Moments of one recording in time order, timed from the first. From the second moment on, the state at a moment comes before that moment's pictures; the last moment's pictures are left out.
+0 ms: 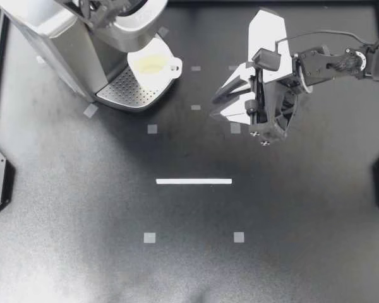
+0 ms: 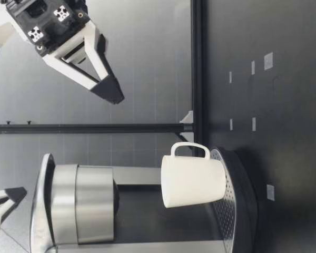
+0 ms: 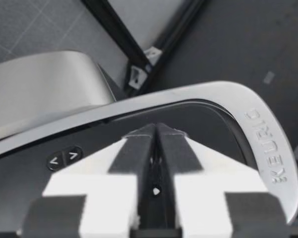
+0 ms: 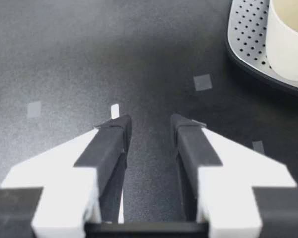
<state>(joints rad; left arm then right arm) 0.38 -0.23 0.13 0.46 0.96 -0.25 -0.34 -0.20 0.63 0.96 0.39 -0.94</state>
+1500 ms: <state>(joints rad) 0.37 -0.17 0.09 0.51 1.06 -0.21 -0.34 -0.20 0.64 0.95 0.39 -0.95</state>
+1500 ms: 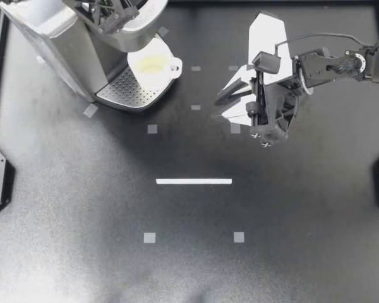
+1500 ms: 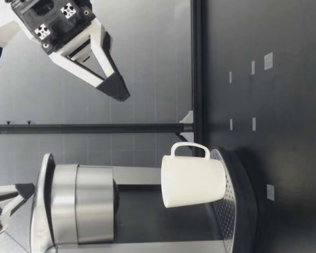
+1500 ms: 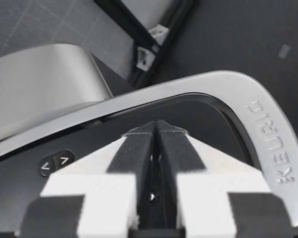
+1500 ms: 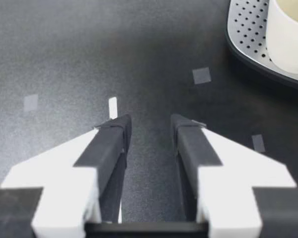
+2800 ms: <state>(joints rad) 0.28 -0.65 0.83 0.45 -0.19 -0.35 -0.15 -0.31 0.81 1.03 0.00 -0.95</state>
